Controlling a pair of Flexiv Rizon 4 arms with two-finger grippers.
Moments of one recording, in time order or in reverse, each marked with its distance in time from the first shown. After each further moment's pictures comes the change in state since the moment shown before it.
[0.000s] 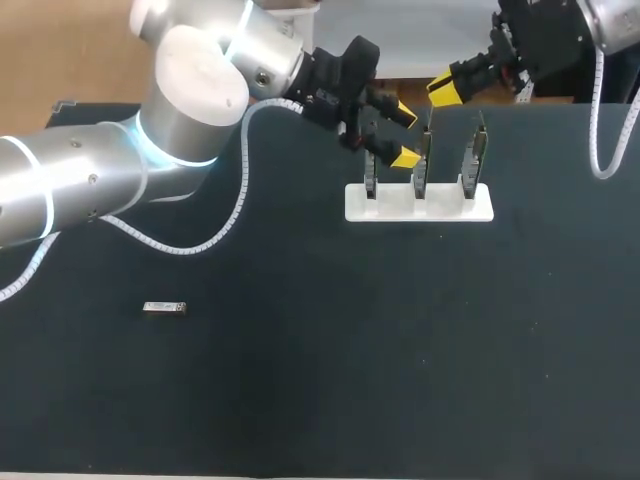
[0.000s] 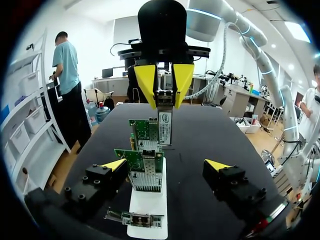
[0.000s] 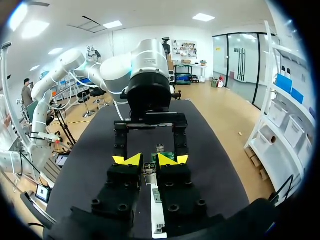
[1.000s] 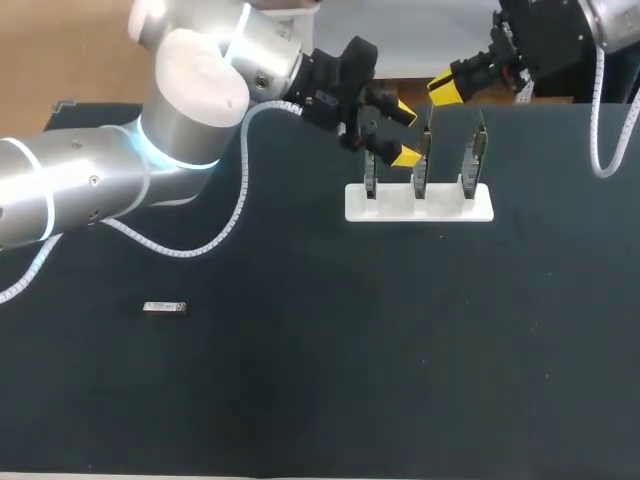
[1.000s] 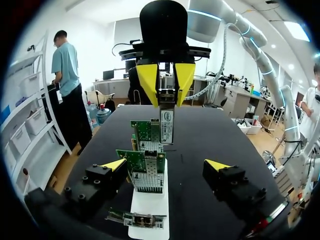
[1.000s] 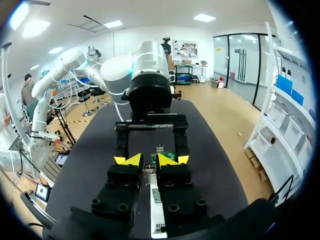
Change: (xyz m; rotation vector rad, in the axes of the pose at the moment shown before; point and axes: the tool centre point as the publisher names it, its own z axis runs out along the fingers) left arm -0.001 0.002 0.001 -0.008 -0.016 0.007; right arm -0.001 0.000 -0.001 -0.001 0.003 -0.009
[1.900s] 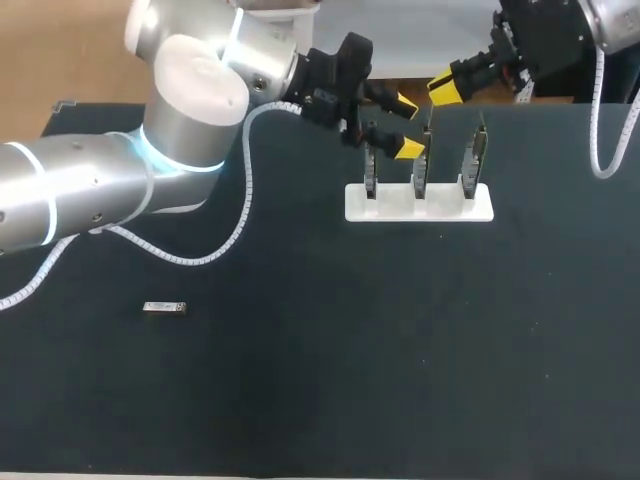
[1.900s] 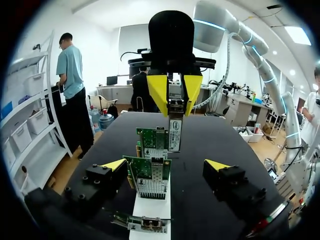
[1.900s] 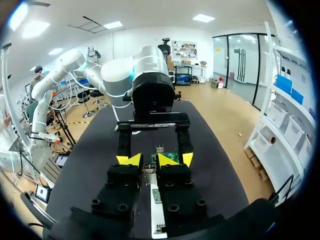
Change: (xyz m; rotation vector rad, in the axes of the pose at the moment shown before) left arm -0.008 0.007 -0.001 -0.019 -0.072 -0.024; right arm 0.000 0.000 0.000 0.002 -0.008 0.006
